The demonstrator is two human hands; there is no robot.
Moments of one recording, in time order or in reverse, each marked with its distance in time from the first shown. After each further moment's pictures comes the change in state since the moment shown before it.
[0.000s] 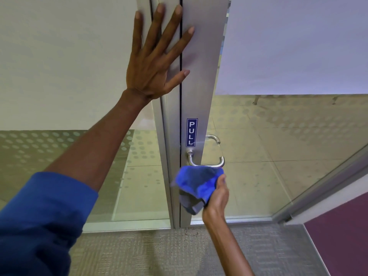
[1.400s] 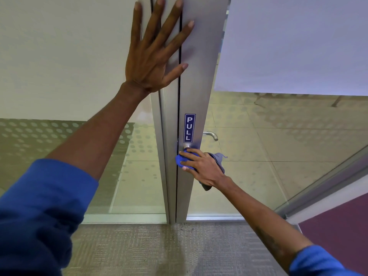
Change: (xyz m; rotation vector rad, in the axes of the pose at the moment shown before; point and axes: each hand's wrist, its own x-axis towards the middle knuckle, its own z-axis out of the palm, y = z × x) left_hand 0.003 0.002 -0.007 0.041 -0.017 -0.004; right_hand 0.117 -0.023 0.013 -1.715 -0.963 -1.240
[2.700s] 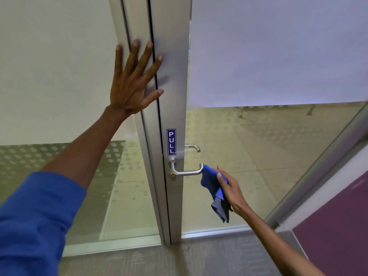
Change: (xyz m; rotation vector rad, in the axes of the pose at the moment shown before) left_hand -0.006 -0.008 0.006 -0.079 -0.096 0.042; right_hand -0.126 0.021 -0.040 1.002 0.421 0.696
